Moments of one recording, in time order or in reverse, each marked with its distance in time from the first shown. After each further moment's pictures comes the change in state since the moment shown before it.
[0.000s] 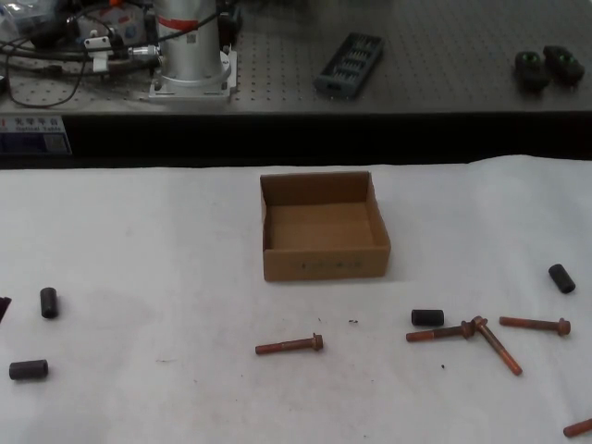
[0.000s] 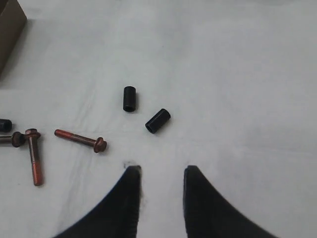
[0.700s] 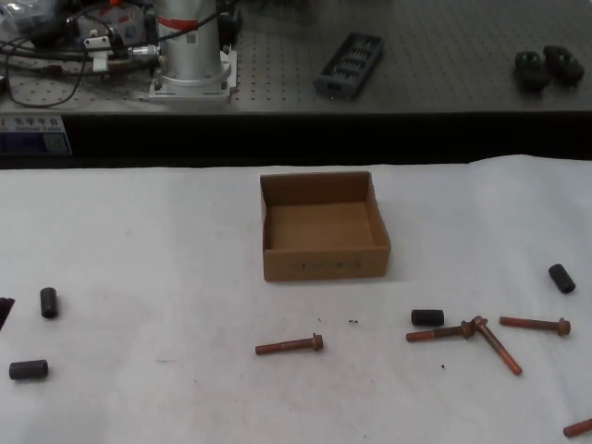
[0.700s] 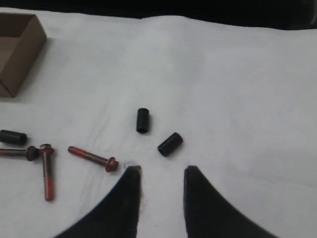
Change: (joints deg) left arm 0.0 2.5 0.0 -0.8 -1.5 0.0; right arm 6.1 3.2 -0.6 0.2 -3.3 -1.4
